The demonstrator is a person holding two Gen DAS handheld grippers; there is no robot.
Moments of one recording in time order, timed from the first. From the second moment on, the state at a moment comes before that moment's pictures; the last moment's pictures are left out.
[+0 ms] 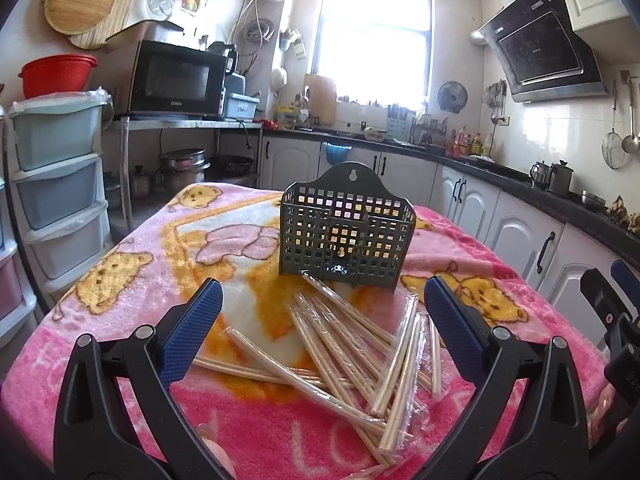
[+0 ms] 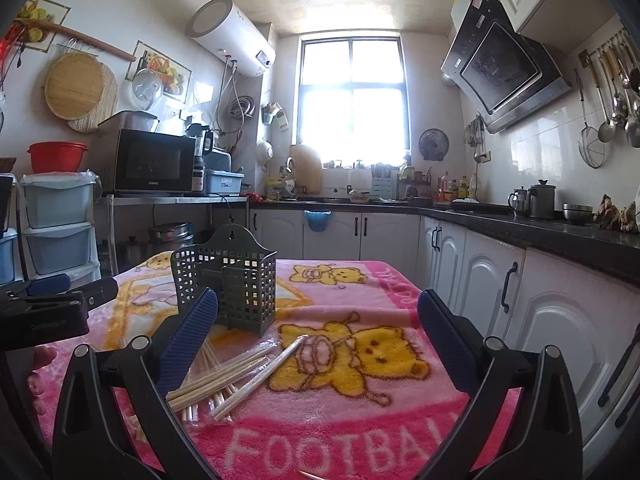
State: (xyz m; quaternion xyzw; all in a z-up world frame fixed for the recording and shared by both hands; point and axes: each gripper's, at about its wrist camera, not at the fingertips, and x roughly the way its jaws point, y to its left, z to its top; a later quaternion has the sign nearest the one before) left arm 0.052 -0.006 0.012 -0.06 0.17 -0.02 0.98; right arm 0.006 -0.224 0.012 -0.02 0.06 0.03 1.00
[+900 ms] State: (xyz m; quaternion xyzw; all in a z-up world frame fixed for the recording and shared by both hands) left arm 0.133 0.069 0.012 -0.10 0.29 -0.03 0.95; right arm 0.146 -0.174 0.011 -0.04 0.23 0.17 0.96
